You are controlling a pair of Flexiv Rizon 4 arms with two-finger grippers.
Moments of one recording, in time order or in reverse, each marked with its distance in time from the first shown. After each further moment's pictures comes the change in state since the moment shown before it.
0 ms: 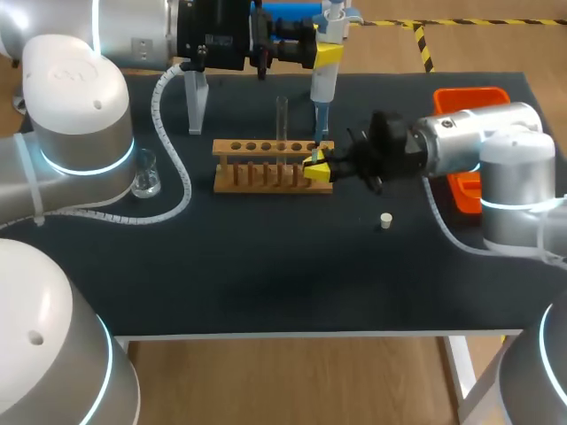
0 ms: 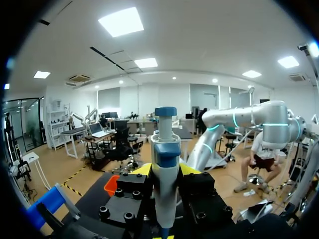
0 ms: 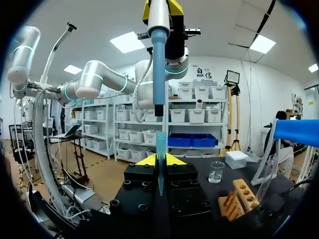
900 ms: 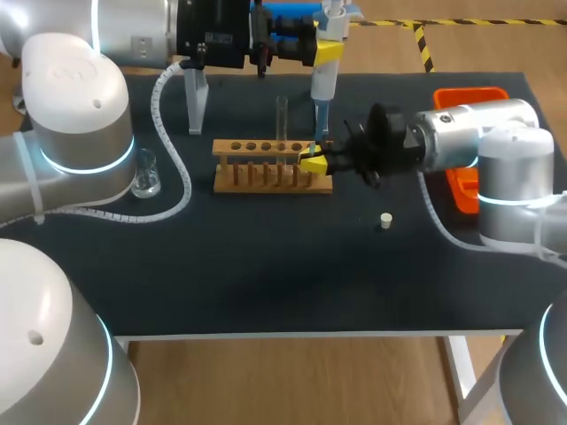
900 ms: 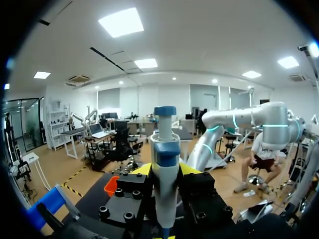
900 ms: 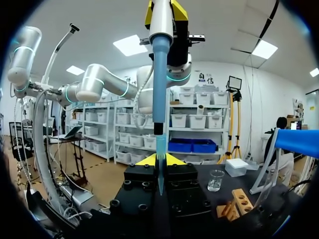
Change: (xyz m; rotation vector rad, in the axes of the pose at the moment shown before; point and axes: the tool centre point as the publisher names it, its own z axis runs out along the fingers) left arm 0.000 -0.003 0.000 0.001 0.000 0.000; right arm 0.001 0.019 0.007 -0.037 0.010 -0.029
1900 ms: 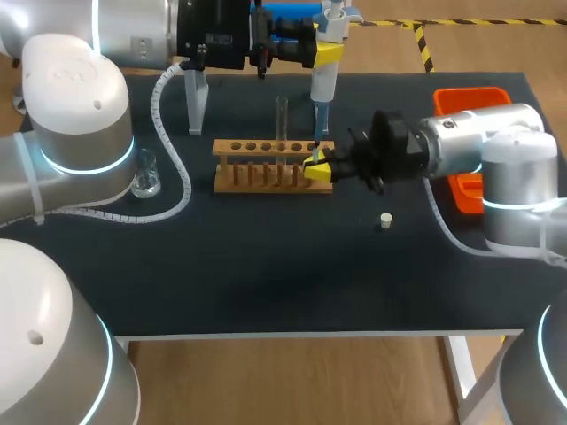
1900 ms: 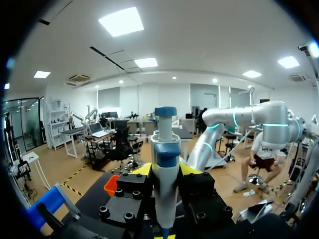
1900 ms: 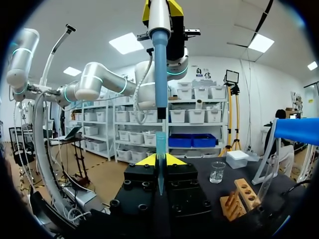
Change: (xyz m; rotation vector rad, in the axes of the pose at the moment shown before) left arm 0.000 0.002 0.000 -0.003 0.000 -0.001; right arm 0.004 -0.016 -0.008 0.032 -0.013 0.043
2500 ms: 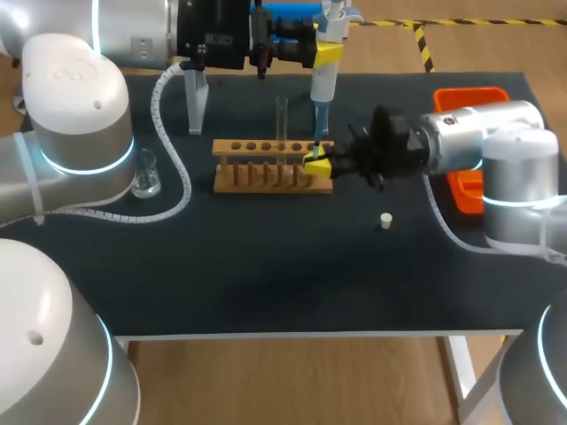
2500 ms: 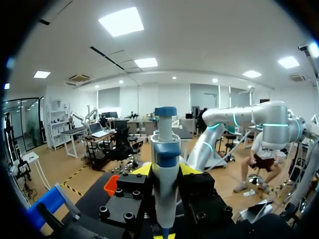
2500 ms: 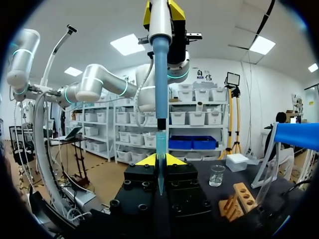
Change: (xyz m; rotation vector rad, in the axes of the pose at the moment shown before) left arm 0.000 0.000 0.000 0.000 0.000 0.000; right arm 0.000 0.009 0.001 -0.011 0.005 -0.011
